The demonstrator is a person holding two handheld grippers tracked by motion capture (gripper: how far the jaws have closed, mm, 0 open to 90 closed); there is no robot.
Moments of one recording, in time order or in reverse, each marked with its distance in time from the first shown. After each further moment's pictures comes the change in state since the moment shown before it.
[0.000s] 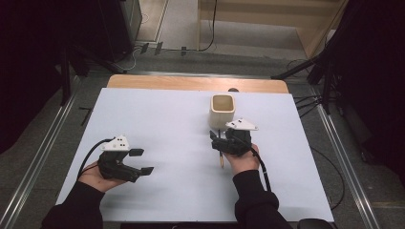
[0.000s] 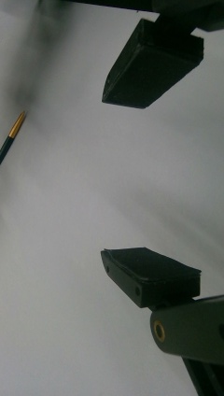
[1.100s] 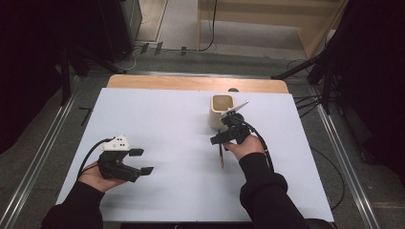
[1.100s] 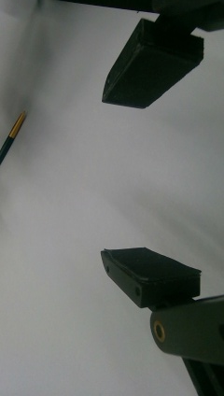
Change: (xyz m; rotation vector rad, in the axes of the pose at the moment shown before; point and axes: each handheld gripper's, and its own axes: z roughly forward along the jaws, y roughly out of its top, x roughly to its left) left arm 0.001 0.000 0.000 -0.006 -0.004 -0.005; right arm -0.013 0.043 0.020 0.587 0.105 0.070
